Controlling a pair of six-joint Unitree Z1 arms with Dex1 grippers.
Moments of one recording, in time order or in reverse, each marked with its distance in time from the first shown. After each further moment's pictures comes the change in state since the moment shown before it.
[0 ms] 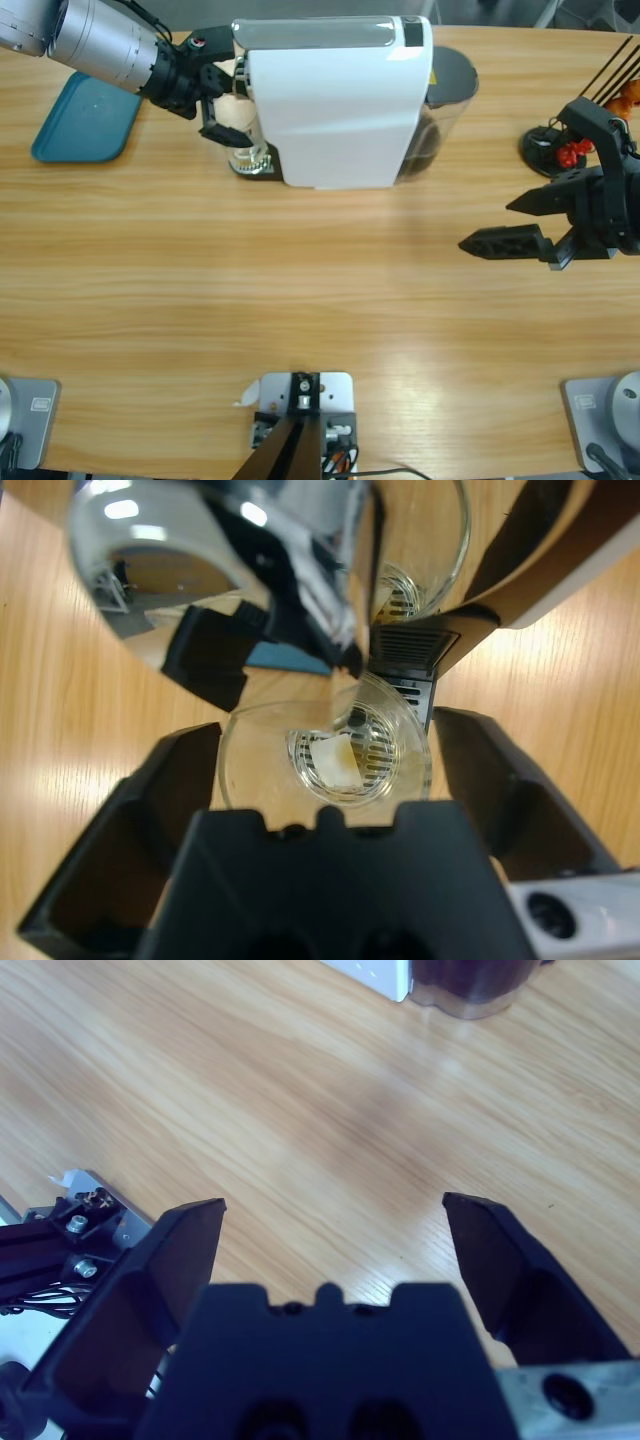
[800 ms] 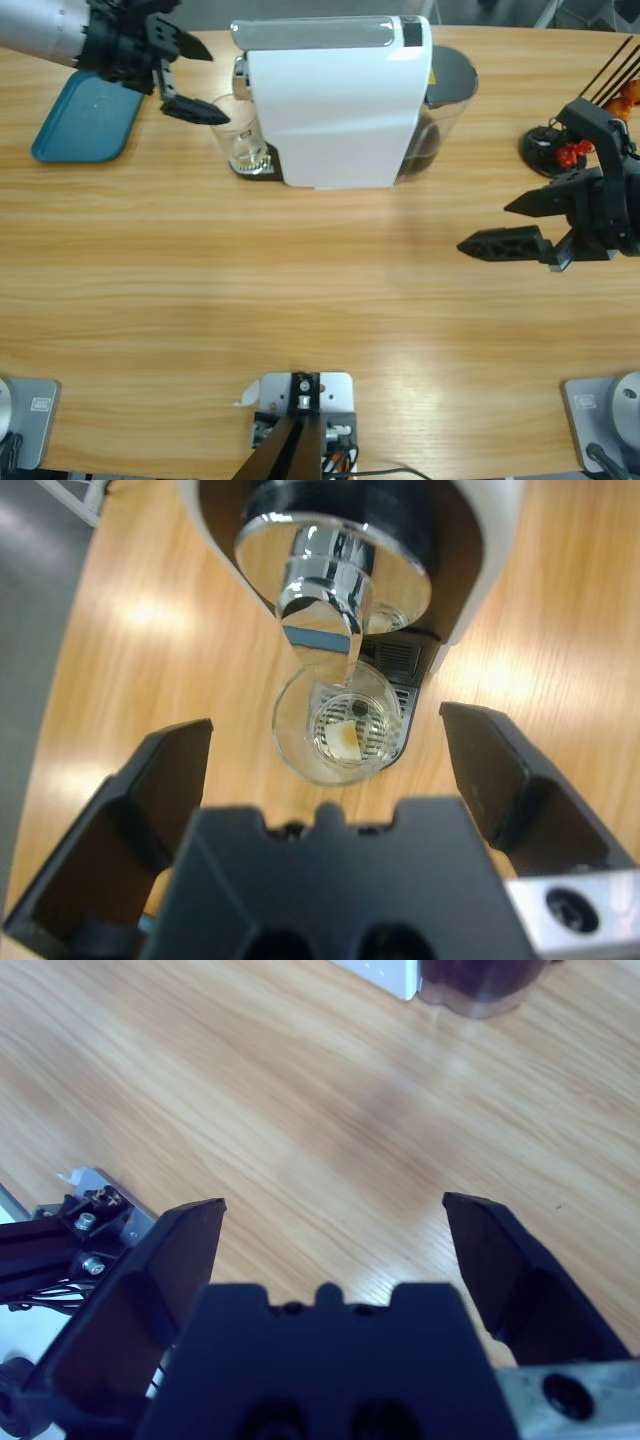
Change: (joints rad) arm 0 0.063 -0.189 0.075 -0.006 -0.052 -0.068; arm 1 0.000 -0.001 -0.012 0.009 0.013 0.000
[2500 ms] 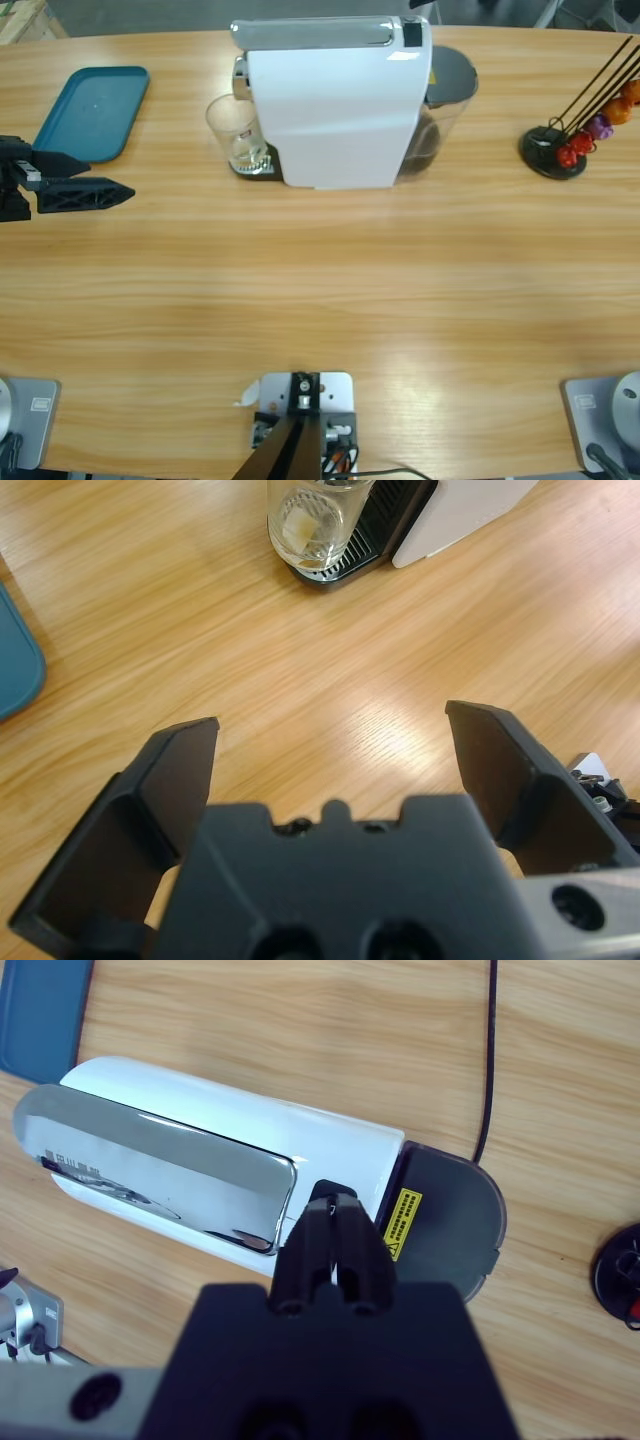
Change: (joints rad) arm 0 -0.043 -0.513 0.487 -0.017 0.184 -0.847; arm 1 -0.066 0.664 -1.256 0.639 -0.125 0.194
